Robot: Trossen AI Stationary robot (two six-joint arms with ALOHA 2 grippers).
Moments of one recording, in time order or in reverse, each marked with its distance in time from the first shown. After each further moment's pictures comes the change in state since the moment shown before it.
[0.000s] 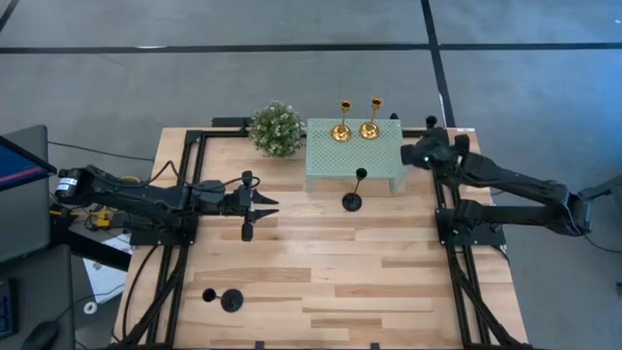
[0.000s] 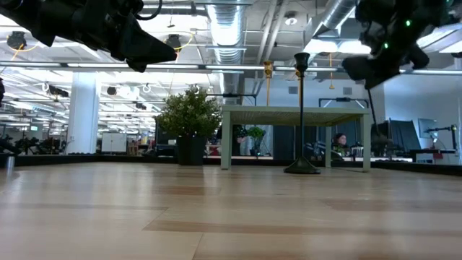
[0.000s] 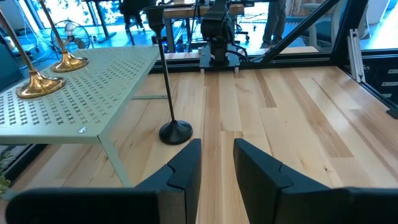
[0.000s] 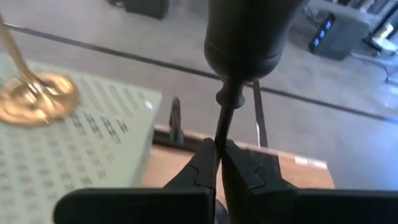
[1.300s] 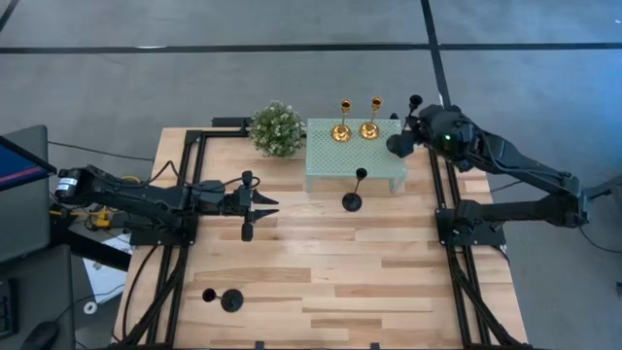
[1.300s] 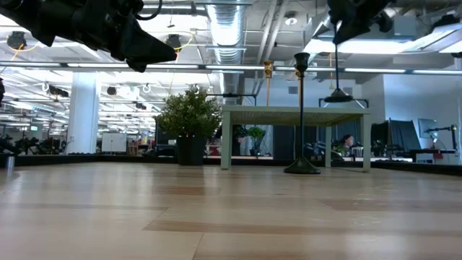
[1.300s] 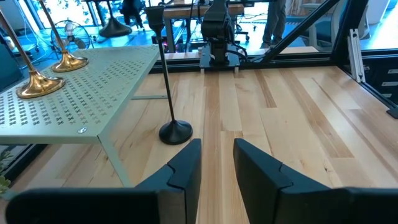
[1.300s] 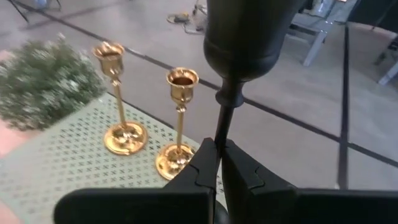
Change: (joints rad) left arm 0.000 0.000 0.000 0.000 0.000 0.000; right arm 0.068 0.084 0.386 -0.009 -0.291 -0.263
